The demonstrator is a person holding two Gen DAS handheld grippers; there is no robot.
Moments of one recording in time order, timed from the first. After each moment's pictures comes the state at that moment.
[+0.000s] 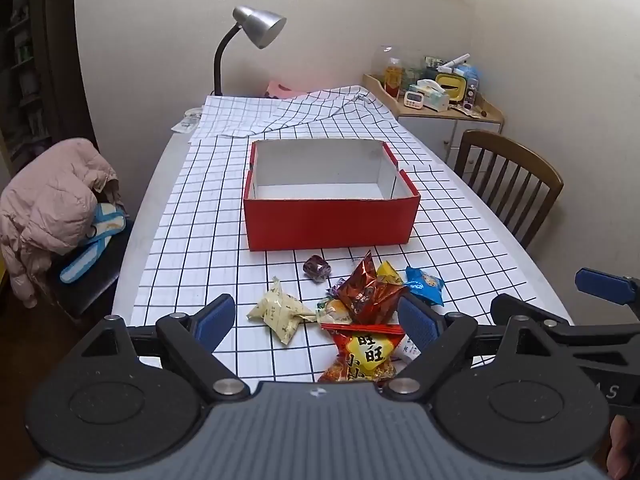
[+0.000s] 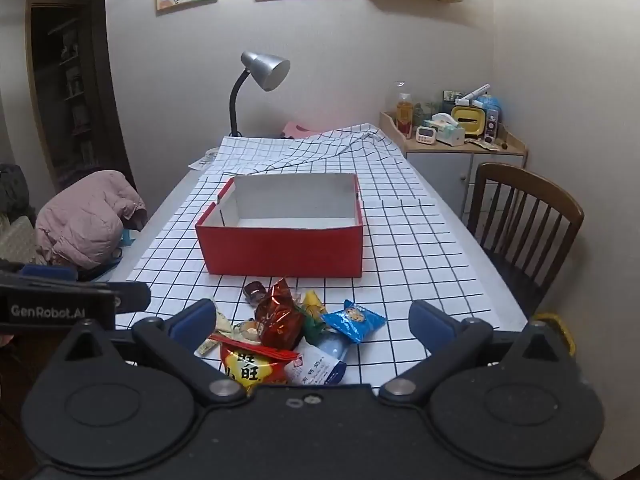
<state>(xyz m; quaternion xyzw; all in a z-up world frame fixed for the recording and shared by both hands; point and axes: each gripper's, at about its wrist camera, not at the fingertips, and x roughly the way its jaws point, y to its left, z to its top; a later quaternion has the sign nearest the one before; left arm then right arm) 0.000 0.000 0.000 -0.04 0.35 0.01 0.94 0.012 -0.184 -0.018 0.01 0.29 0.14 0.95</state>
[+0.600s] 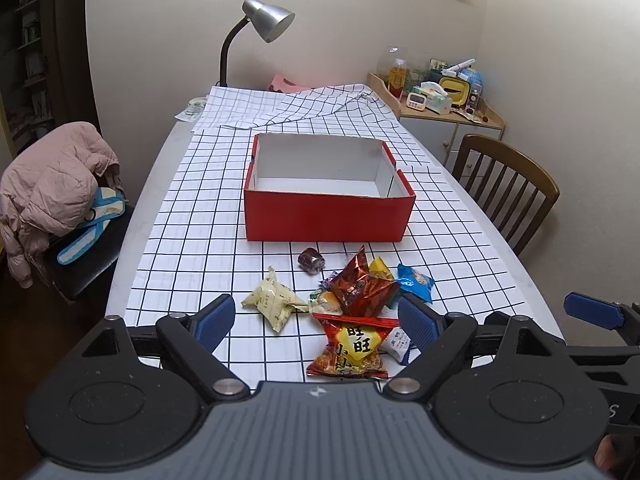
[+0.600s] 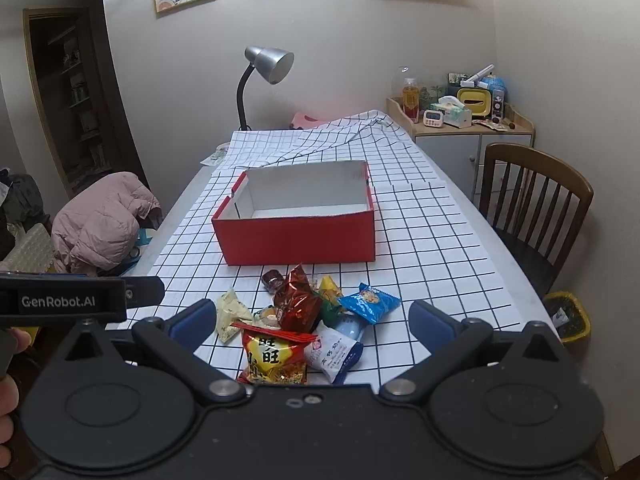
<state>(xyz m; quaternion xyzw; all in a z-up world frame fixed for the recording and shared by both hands) -0.010 -0.001 0.008 -0.05 0.36 0.02 0.93 0.004 -0.175 -0.010 0.03 0.32 0.14 0.94</state>
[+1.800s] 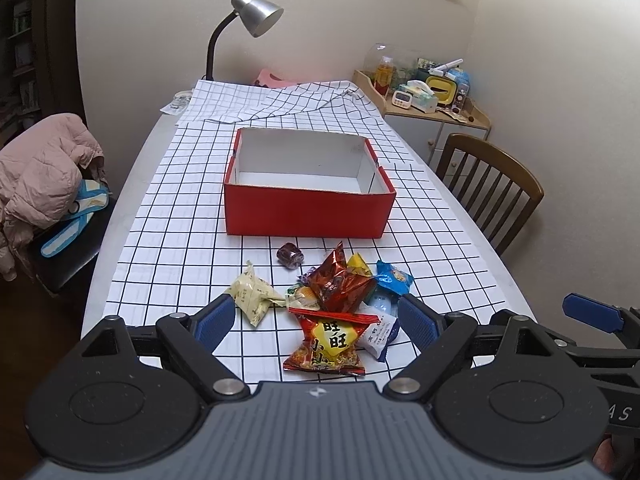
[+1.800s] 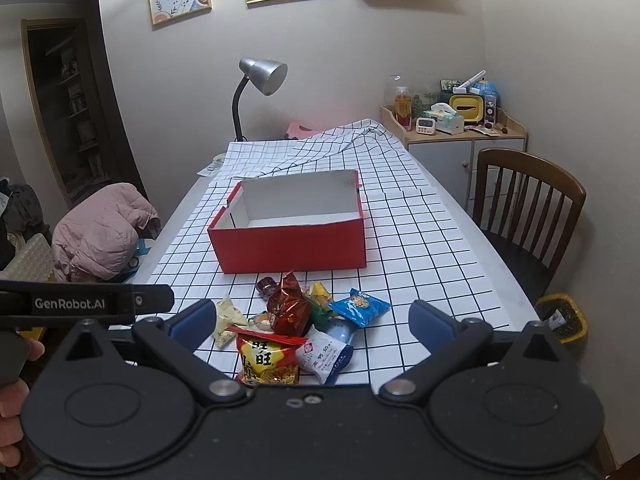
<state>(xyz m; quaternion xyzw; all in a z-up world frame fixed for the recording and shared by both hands) -0.011 -0.007 0.007 -0.07 0.36 -0.01 0.93 -0.006 -0.191 -0.002 0.04 0.31 0.13 0.94</state>
